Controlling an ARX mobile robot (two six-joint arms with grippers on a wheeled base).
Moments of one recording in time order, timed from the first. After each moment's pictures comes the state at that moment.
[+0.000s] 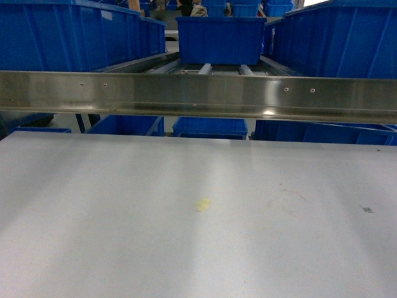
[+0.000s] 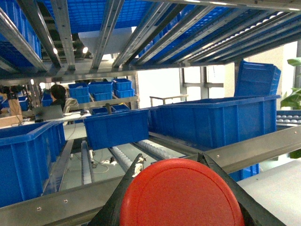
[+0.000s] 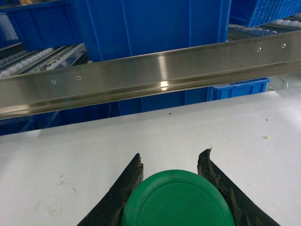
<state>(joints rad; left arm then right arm) -0.01 1.10 0.33 1.11 0.40 -0.07 -0.36 1.27 0.39 0.72 -0.22 0.11</state>
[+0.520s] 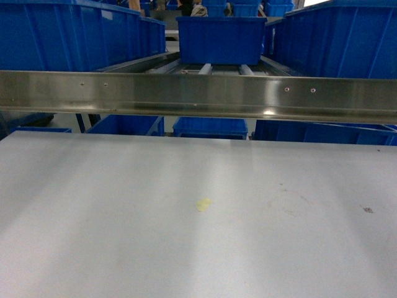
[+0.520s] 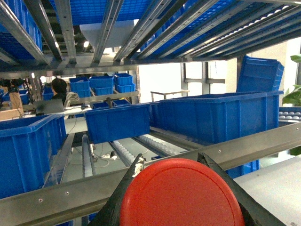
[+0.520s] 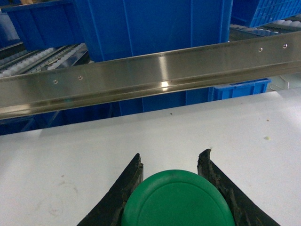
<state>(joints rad) -0.01 1.11 0.33 1.10 0.40 -0.07 -0.36 1.27 0.39 0.72 -0.22 0.11</state>
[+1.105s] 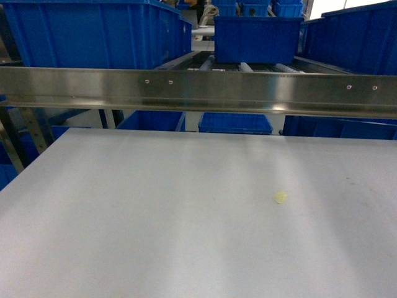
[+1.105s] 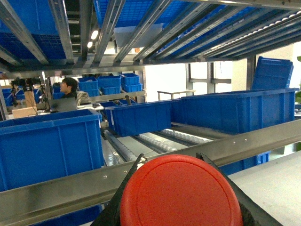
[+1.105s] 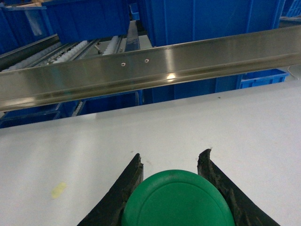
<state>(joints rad) -0.01 1.11 0.33 1.10 0.40 -0.07 -0.36 1.28 0.39 0.71 -0.22 0.11</state>
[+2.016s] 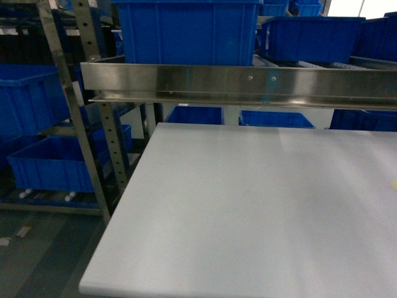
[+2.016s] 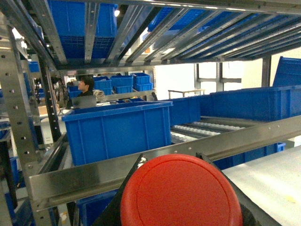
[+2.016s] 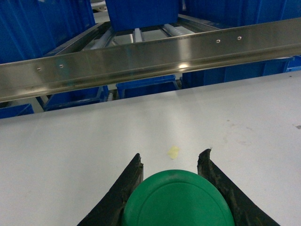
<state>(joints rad) -0.01 1.11 0.33 1.10 0.40 -0.07 -0.36 1.28 0.39 0.72 -0.22 0.11</state>
